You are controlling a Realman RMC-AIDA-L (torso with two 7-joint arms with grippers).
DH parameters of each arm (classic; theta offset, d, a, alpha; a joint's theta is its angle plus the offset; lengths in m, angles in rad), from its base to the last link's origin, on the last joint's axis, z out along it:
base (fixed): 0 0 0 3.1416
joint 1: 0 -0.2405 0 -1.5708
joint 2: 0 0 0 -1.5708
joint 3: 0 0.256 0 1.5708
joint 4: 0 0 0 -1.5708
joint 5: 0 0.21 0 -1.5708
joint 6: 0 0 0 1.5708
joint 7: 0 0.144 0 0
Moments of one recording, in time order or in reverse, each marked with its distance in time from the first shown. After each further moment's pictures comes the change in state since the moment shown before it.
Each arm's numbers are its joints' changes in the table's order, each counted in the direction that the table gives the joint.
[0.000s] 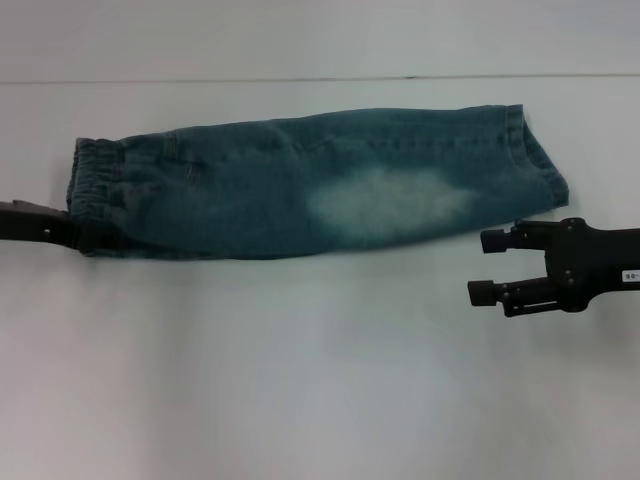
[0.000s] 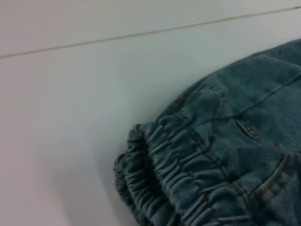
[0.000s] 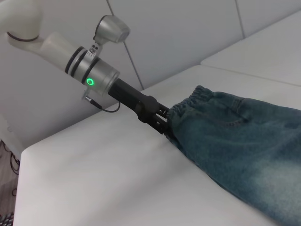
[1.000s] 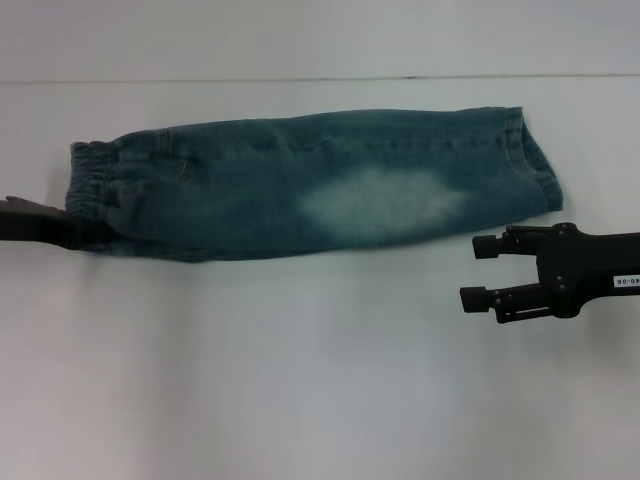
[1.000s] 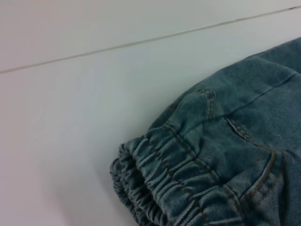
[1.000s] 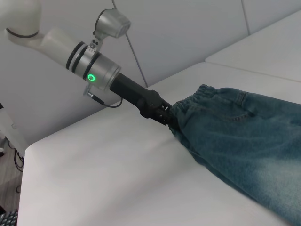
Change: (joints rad) left arm -0.030 0.020 0.003 -0.064 0.000 0.008 0.028; right arm -0.001 -0.010 -0.015 0.000 0.000 0.005 -0.003
